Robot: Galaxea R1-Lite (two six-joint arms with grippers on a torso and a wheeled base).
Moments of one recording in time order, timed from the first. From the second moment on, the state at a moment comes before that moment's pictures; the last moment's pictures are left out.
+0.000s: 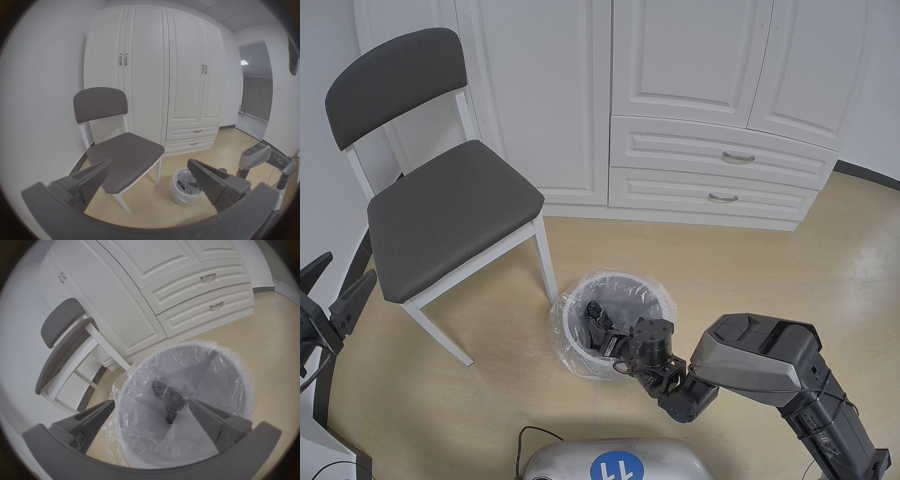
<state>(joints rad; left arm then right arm) -0.06 0.86 -0.37 -0.54 -0.16 0.06 0.68 2.71 -1.26 -1.26 -0.29 0.55</state>
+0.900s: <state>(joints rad) -0.08 0.66 -0.30 -0.47 -0.26 0.05 0.56 1.89 -0.38 -1.52 -0.27 0.19</state>
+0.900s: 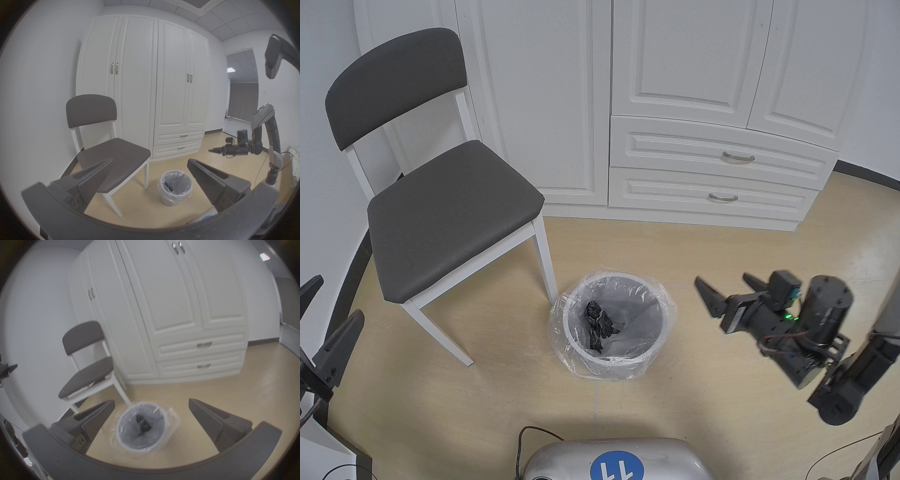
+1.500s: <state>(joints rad) -0.09 0.43 -0.32 -0.46 -0.29 0.04 0.37 1.02 -0.39 -0.89 -0.39 0.05</state>
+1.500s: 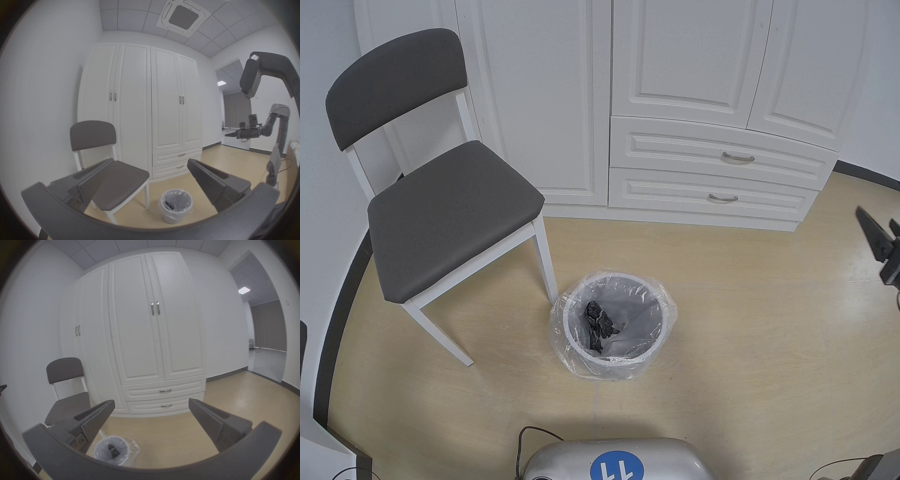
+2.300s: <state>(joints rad) -0.09 0.22 -0.65 0.08 0.06 0.04 0.04 0.11 -0.52 0.12 -0.41 -0.01</state>
